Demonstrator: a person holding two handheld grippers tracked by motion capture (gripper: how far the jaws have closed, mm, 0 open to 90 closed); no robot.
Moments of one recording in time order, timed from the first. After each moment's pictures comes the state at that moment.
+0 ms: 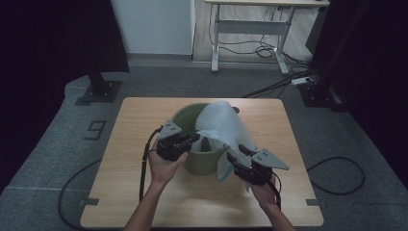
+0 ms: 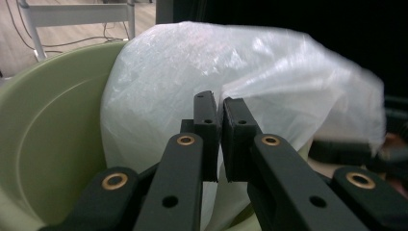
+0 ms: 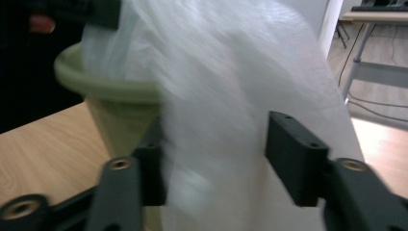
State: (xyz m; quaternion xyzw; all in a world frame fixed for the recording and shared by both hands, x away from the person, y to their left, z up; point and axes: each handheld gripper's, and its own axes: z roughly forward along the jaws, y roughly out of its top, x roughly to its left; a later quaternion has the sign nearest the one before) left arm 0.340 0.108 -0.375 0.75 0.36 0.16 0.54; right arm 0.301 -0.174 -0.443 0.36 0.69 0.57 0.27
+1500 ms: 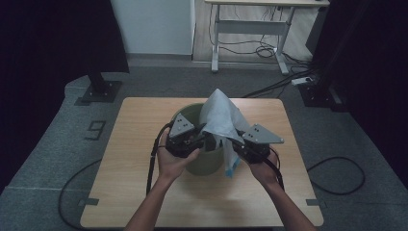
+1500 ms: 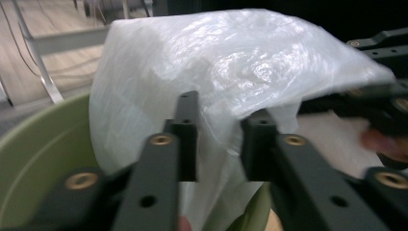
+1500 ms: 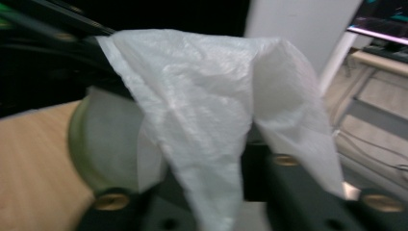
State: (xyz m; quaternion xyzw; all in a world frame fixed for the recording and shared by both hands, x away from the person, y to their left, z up) left arm 0.334 0.082 -0.347 0.75 0.33 0.19 0.53; right arm 0.324 -0.154 -0.361 0.28 0.74 0.53 0.31
